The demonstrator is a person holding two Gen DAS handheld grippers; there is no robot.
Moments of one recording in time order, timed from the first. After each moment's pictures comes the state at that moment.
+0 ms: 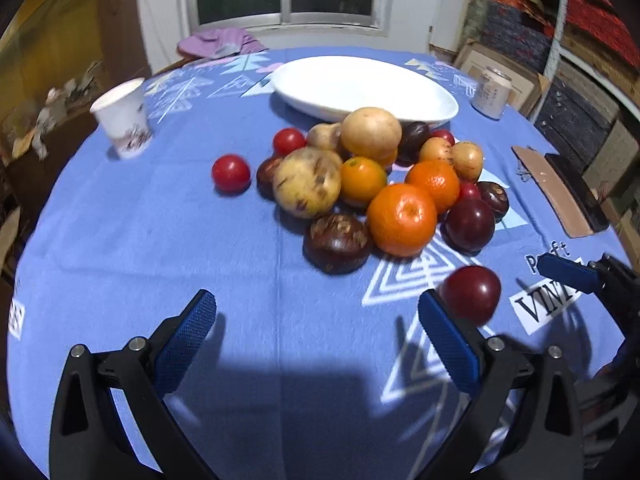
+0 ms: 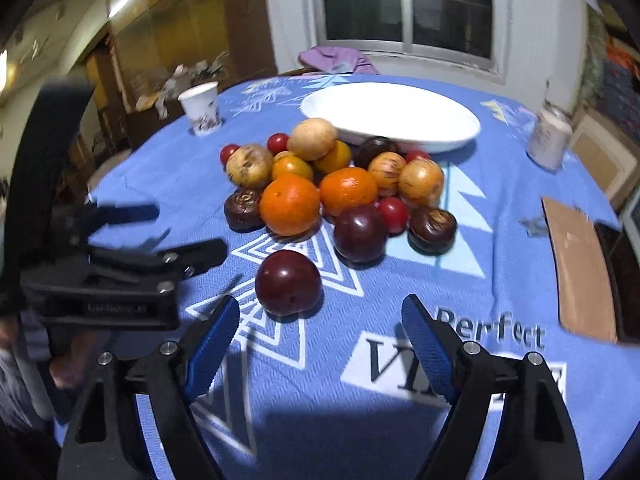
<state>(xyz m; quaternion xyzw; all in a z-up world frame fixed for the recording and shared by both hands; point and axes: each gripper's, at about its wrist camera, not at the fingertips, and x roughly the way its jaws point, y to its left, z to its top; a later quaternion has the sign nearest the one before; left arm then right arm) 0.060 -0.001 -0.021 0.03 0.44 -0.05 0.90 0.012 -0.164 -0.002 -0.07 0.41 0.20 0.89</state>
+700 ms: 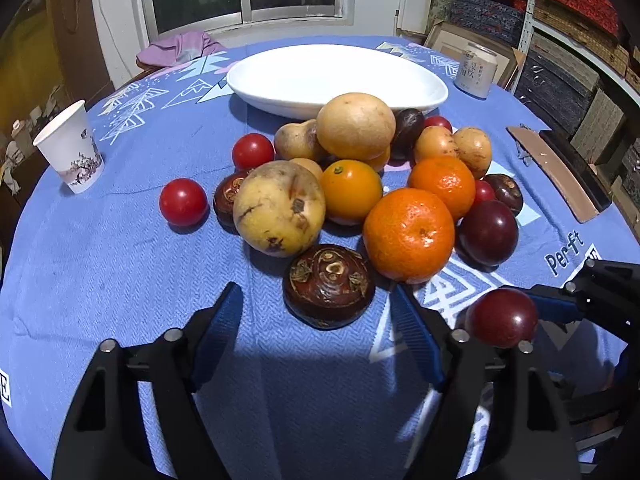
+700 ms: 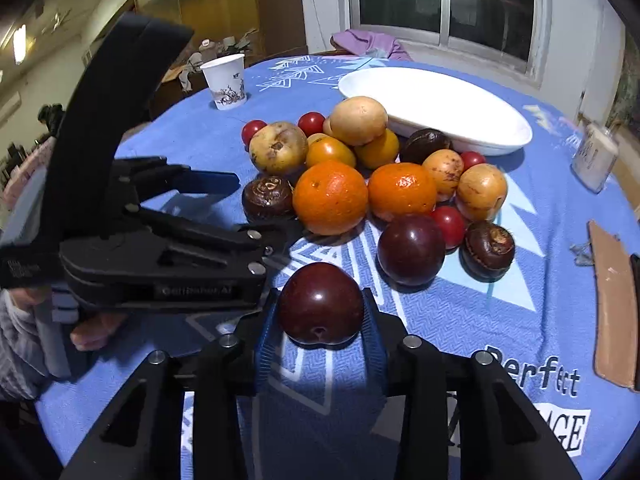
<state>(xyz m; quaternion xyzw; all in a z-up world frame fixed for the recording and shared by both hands) 0.100 -0.008 -0.042 0.06 0.44 -0.11 0.89 0.030 -0.141 -0.019 -0.09 0.43 0.24 0.87</state>
